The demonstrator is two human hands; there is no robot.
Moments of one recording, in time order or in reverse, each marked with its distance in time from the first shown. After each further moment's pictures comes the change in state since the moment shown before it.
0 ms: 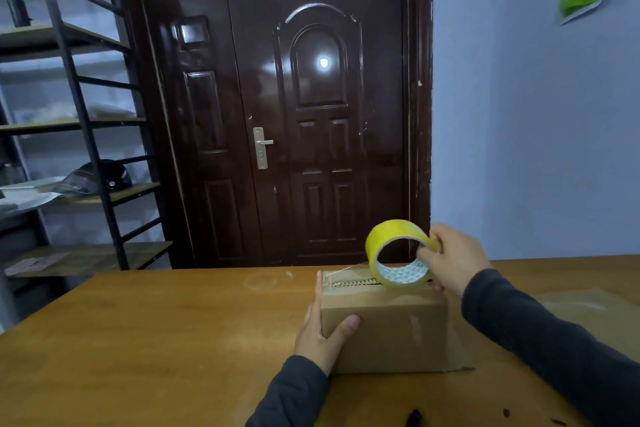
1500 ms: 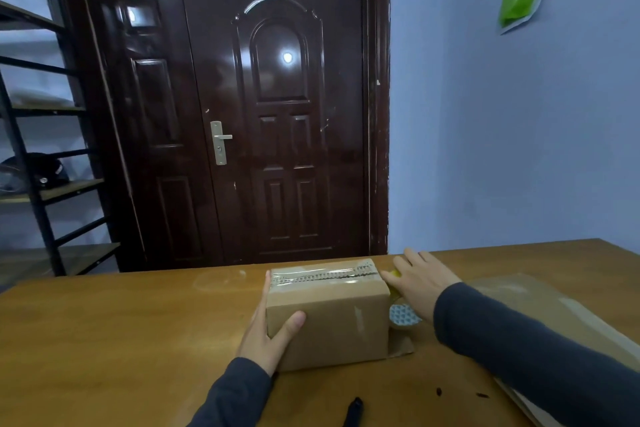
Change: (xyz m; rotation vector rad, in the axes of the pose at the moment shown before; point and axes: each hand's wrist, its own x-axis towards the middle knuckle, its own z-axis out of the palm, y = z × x) left_hand -0.014 0.016 -0.003 0.067 -0.026 -0.075; right_hand -0.008 0.066 -0.006 -1.237 -0.329 -0.494
